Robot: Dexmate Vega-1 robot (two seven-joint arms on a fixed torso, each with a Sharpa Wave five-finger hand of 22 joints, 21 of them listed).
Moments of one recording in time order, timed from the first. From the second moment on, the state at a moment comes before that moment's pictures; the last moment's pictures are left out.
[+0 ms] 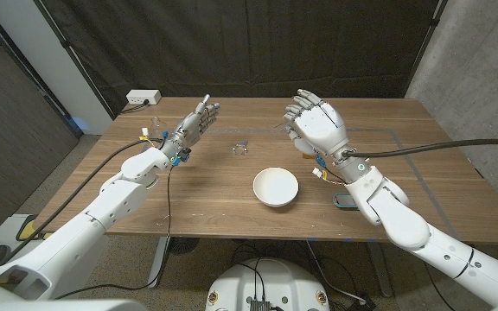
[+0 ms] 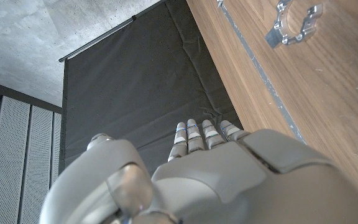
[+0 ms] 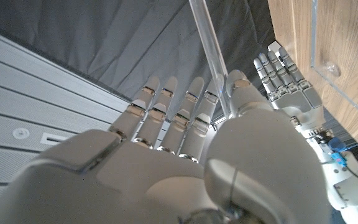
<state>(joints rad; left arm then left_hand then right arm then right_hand) 0.91 0.70 0.35 -1.56 -0.70 -0.18 -0.18 0.47 0.09 -0.19 0.11 0.31 0.12 0.03 0.20 0.18 0.10 -0.02 0.21 0.19 0.00 -0.01 0.18 0.18 -0.11 0.03 0.20 0.18 -1.13 -0.87 -0.54 -2.18 -1.41 -0.38 -0.44 0.86 0.02 0.52 -0.20 0.24 0.95 -0.18 0.46 0.25 0.77 -0.19 0.23 0.38 0.63 -0.06 0.20 0.22 0.46 -0.05 0.23 0.20</state>
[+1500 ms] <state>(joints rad) 0.90 0.67 0.37 -1.51 -0.71 -0.20 -0.21 0.47 0.10 -0.20 0.11 0.31 0.12 0.03 0.20 0.18 0.10 -0.02 0.21 0.19 0.00 -0.01 0.18 0.18 -0.12 0.03 0.20 0.18 -1.19 -0.79 -0.37 -2.26 -0.69 -0.26 -0.31 0.82 0.02 0.53 -0.20 0.21 0.93 -0.20 0.51 0.22 0.91 -0.20 0.29 0.38 0.70 -0.06 0.22 0.22 0.48 -0.05 0.24 0.20</state>
